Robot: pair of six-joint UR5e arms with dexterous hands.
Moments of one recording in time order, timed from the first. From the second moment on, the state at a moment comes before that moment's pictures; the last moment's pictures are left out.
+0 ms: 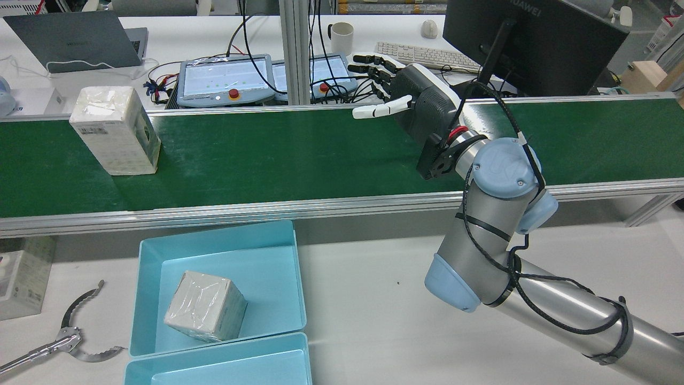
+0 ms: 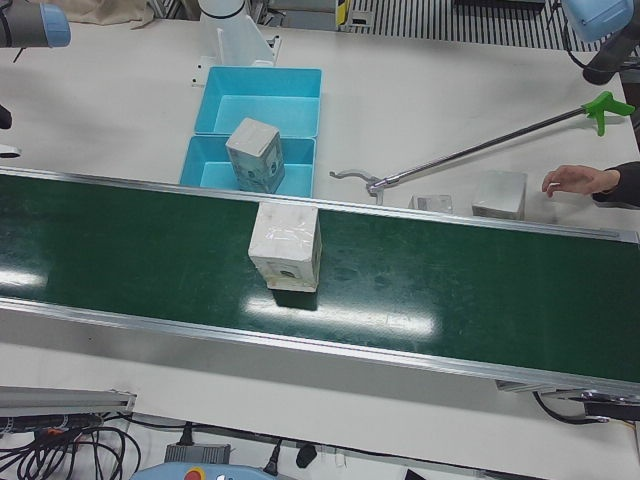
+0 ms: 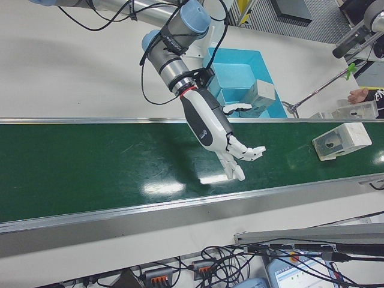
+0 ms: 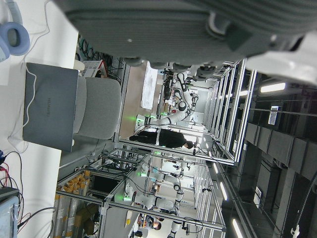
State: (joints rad) left arm -1.81 -1.79 -1.75 0.44 1.92 -0.15; right arm 0.80 -0.92 1.74 -3.65 -1.15 -0.09
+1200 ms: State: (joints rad) left arm -1.81 -1.79 -1.75 0.44 1.92 -0.15; right arm 0.80 -0.91 1.71 -3.63 -1.16 -0.08
